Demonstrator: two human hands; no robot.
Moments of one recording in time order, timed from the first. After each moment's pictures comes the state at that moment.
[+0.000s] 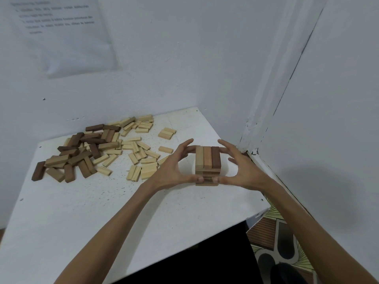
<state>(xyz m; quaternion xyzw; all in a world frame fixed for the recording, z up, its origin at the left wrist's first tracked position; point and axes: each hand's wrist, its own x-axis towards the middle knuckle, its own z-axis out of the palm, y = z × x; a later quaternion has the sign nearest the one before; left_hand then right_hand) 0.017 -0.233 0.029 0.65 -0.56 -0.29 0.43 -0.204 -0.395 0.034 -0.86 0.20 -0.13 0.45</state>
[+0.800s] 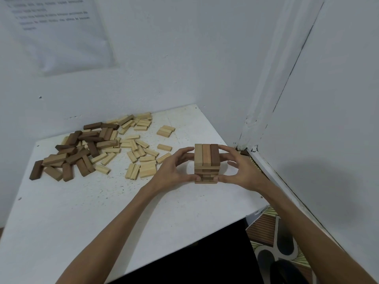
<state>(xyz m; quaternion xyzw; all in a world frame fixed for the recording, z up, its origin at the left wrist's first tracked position) 0.019 -0.233 0.004 0.67 -0.51 -0.30 0.45 -0.209 -0.401 0.011 -0.85 0.23 -0.15 0.45</state>
